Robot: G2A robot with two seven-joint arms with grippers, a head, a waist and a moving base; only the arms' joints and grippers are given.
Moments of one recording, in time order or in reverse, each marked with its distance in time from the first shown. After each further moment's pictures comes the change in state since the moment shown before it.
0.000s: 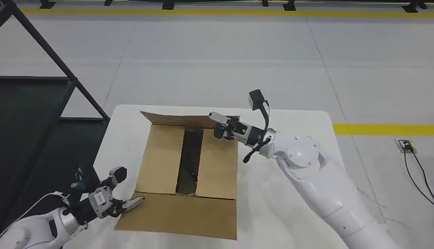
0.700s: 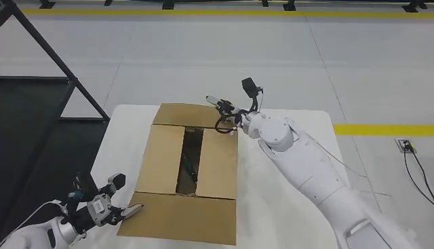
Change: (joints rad) left arm 0.067 -0.002 -0.019 -0.009 0.044 -0.004 0.078; right arm 0.253 -0.178 -0.188 0.452 -0.094 0.178 -0.200
